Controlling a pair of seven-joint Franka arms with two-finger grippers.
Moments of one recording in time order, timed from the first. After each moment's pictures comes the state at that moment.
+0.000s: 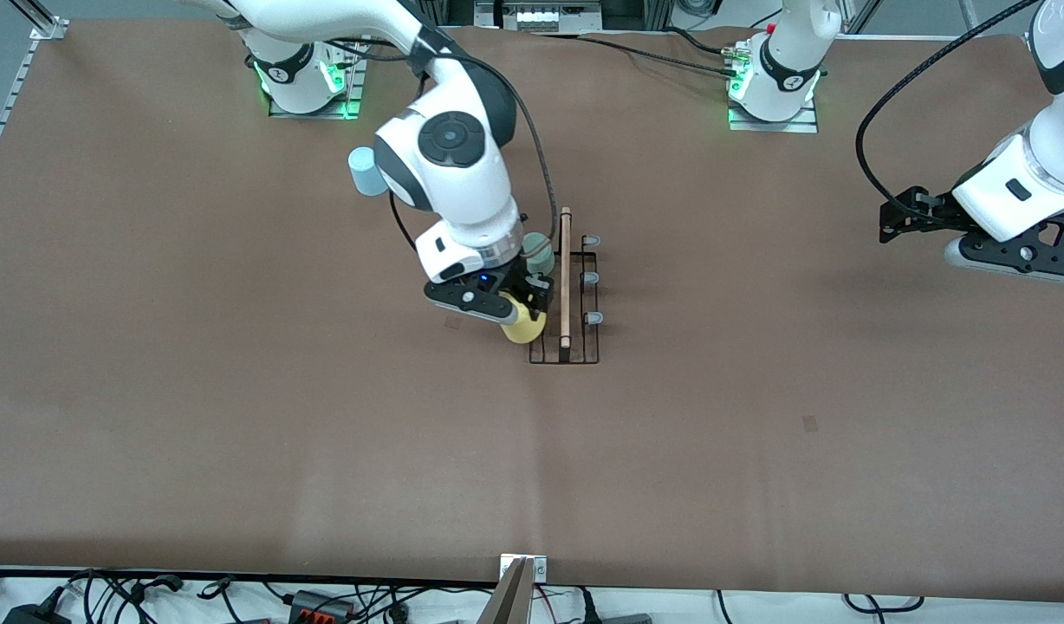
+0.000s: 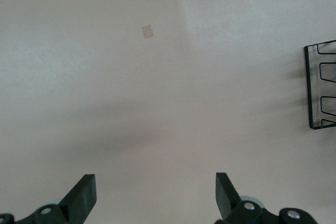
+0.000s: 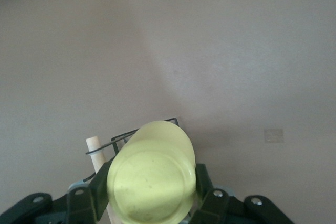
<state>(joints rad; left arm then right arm) 0.00 0.06 -0.05 -1.63 0.02 1.62 0.11 0.55 0.63 0.23 -1.34 -0.20 2.20 1.15</state>
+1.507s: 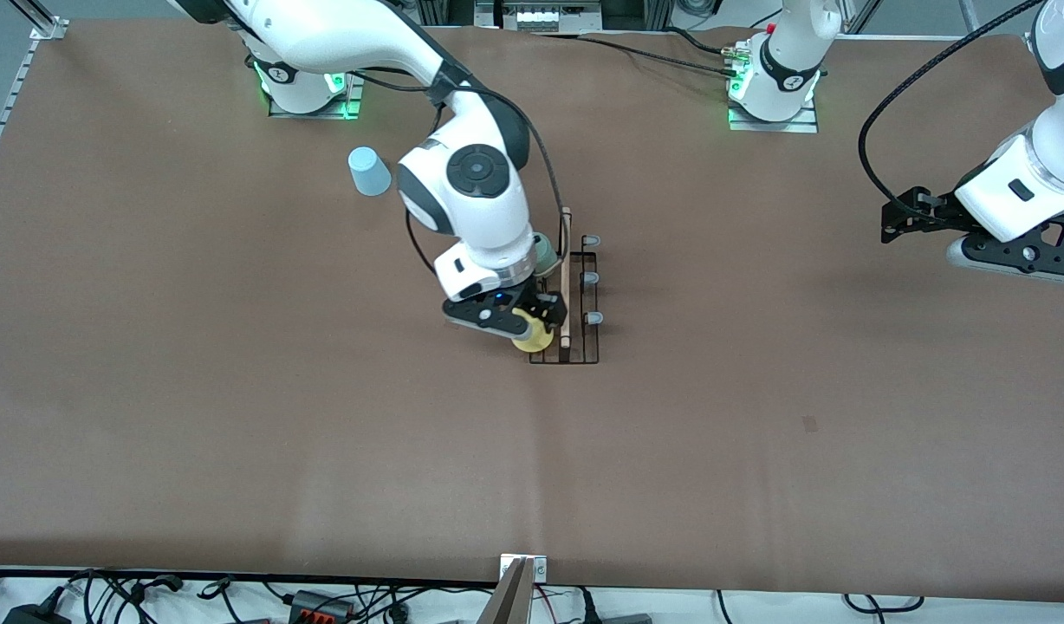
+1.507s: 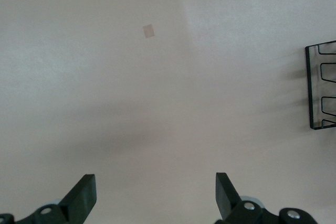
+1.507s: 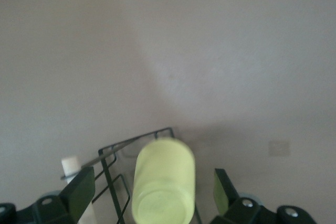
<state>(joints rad) 0.00 0.06 -0.05 -1.63 0.02 1.61 0.11 0.54 0.69 0.21 -1.30 -0.23 2.19 1.13</state>
